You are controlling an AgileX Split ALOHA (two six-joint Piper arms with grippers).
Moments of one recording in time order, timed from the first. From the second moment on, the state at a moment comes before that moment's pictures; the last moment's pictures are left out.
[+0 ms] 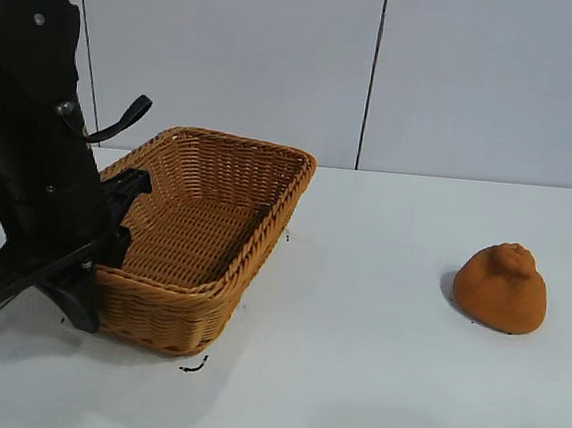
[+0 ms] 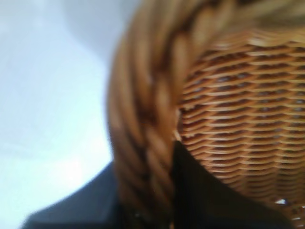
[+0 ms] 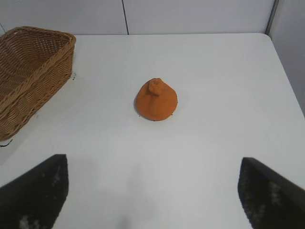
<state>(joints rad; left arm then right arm) -0.49 1.90 -1.06 -0.07 0.63 -1.67 0.02 0.00 -0.49 0.04 1.02 -0.02</state>
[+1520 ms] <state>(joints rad) -0.21 2.05 -1.60 -0.28 1.13 -0.16 0.02 0.00 -0.49 0.04 1.02 -0.02</state>
